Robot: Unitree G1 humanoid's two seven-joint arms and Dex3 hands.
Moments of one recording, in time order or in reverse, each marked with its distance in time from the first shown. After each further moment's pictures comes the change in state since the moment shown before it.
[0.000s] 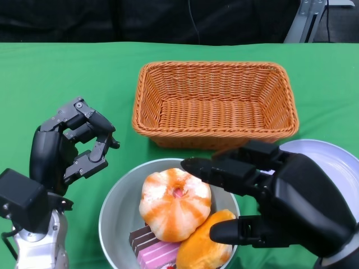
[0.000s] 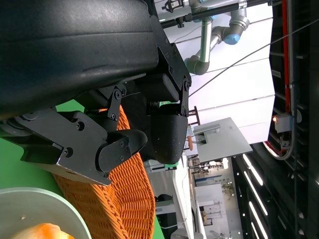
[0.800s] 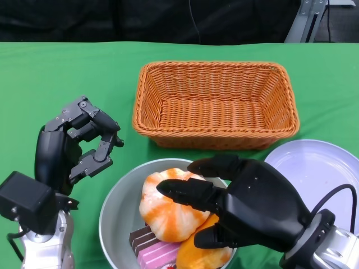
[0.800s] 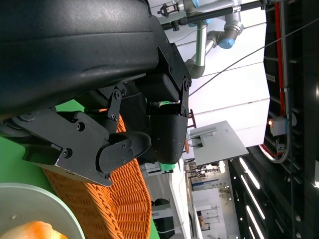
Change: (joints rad) left arm 0.009 -0.025 -0.008 -0.024 0.032 -0.017 0.044; right arm -0.166 -0.081 0.182 0.247 -0.221 -0.025 -0.170
